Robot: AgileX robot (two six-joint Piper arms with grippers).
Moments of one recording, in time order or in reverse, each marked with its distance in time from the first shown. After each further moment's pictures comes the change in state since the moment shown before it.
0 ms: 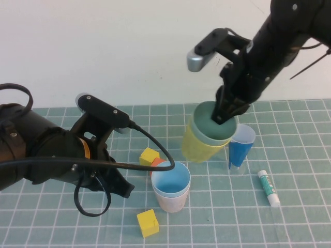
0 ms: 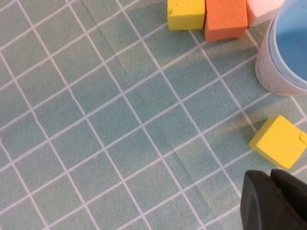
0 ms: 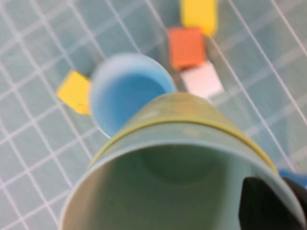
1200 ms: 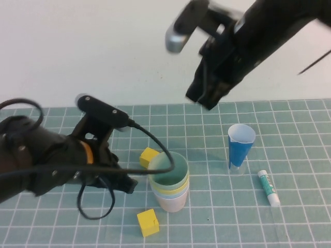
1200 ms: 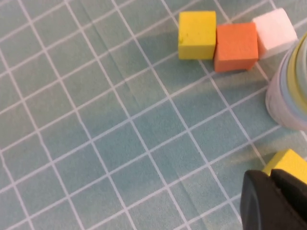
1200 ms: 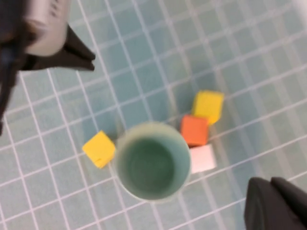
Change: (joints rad) right arm 0.082 -0.100 -0.026 0.059 -0.087 -0.109; left arm 0.000 0.017 0.055 0.067 -0.156 -0.102
